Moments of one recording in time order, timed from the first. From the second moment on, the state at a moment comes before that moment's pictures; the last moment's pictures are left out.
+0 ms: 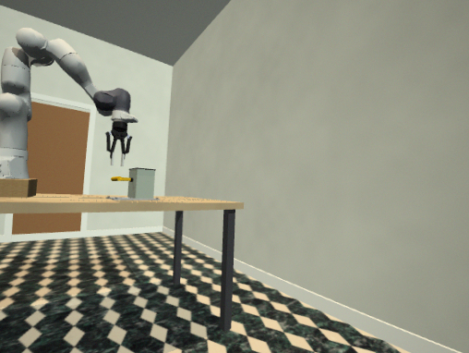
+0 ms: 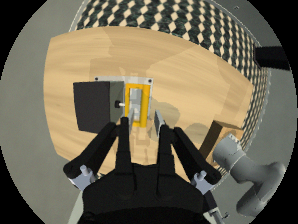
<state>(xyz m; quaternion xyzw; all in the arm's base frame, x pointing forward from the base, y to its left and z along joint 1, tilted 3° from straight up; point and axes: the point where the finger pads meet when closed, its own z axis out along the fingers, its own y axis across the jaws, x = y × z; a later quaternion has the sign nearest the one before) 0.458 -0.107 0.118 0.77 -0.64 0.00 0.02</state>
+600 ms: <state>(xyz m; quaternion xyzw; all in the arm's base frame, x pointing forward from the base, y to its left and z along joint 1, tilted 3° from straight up) 0.457 -0.107 0.114 0.77 -0.64 0.00 0.02</state>
